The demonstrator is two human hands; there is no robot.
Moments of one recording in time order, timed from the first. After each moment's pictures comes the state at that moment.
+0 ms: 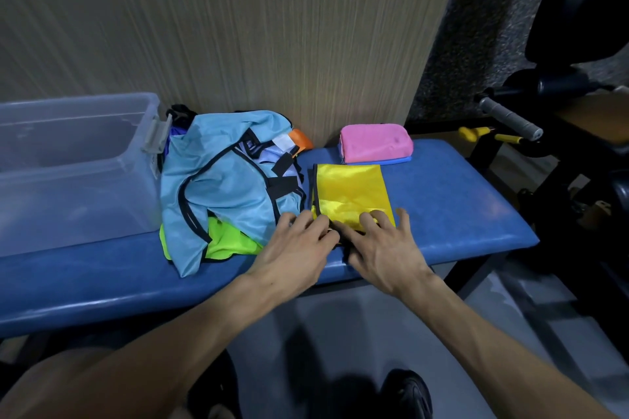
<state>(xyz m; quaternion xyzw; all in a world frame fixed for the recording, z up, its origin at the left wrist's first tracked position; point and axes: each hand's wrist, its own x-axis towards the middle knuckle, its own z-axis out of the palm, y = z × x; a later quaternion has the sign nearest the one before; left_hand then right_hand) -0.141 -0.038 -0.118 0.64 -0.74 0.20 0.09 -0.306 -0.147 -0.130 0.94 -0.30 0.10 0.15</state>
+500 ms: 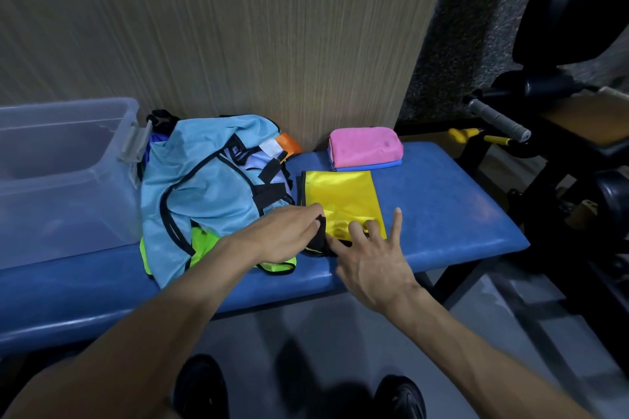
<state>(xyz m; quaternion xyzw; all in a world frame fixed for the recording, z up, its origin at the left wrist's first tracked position) -0.106 -0.082 -0.082 0.68 -0.72 -0.14 0.09 -0.302 -0.142 -0.131 0.93 -0.31 0.06 0.17</state>
